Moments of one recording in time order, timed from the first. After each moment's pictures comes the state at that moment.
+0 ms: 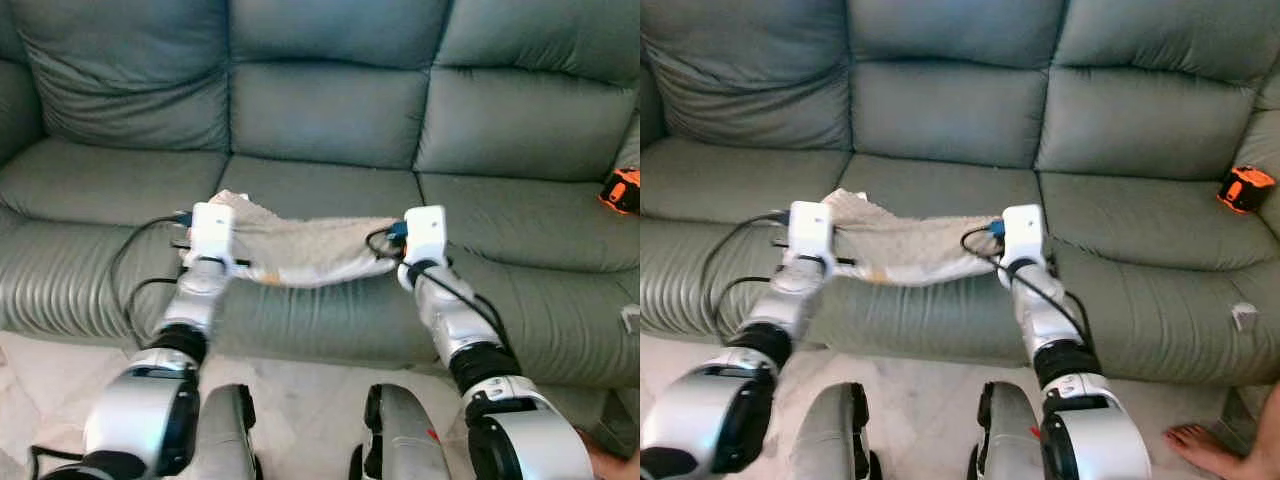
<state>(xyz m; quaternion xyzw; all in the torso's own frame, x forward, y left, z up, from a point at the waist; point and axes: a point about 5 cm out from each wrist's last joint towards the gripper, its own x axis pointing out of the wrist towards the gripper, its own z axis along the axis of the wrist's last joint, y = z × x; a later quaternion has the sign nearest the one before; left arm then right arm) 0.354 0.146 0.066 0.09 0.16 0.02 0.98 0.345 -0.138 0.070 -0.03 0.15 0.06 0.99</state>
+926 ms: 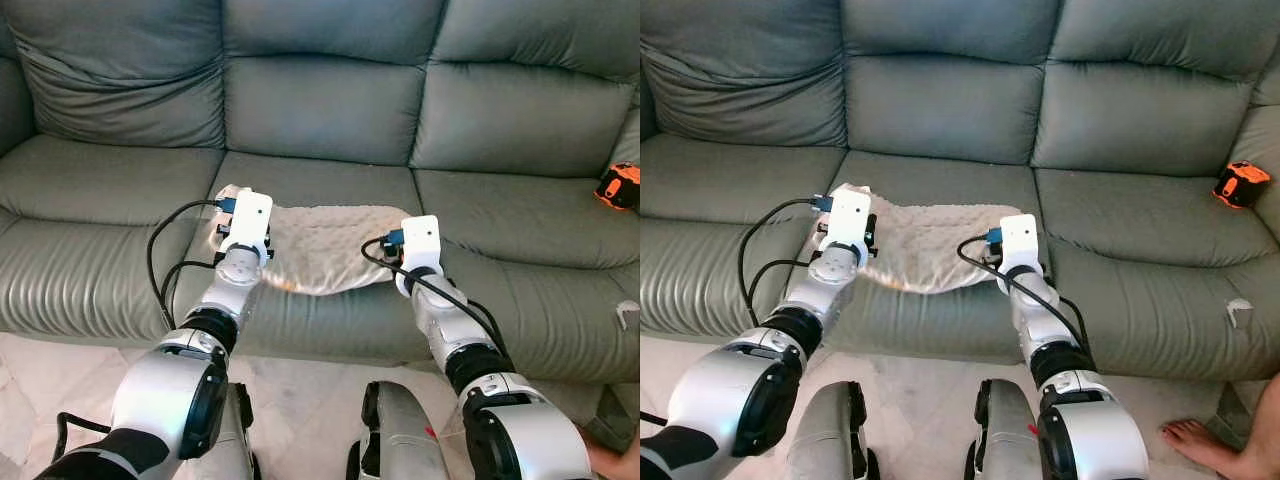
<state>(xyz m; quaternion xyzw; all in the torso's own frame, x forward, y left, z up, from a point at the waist) 0.365 0.110 0.084 0.14 0.12 0.00 0.98 0.343 -0.136 0.061 -0.04 0.15 0.06 0.99</state>
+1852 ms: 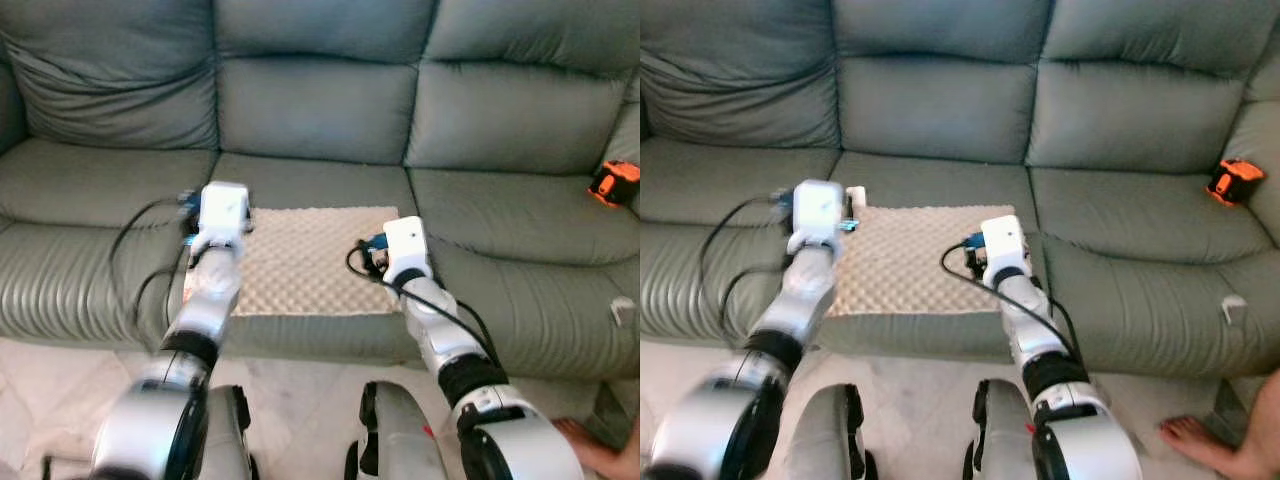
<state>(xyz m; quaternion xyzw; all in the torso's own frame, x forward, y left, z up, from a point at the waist) 0.349 0.148 0.095 0.13 0.01 0.09 0.99 0.336 -0.116 0.068 -0.07 0.10 0.10 0.99</state>
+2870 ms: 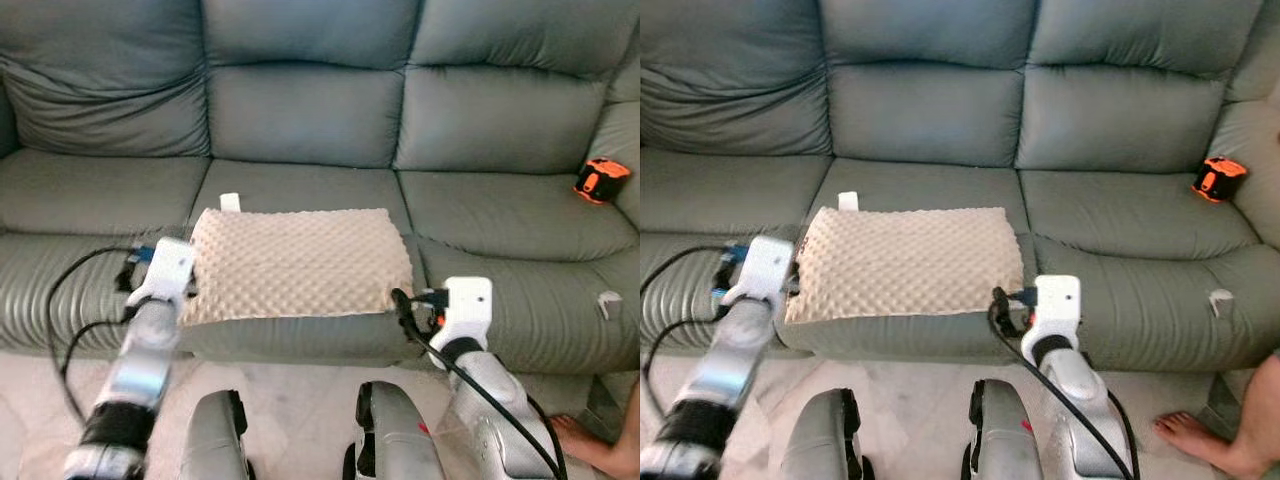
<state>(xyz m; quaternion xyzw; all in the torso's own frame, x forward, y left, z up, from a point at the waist) 0.290 0.217 0.061 0.27 0.17 0.09 0.94 0.237 -0.151 0.074 0.03 0.17 0.06 0.98</state>
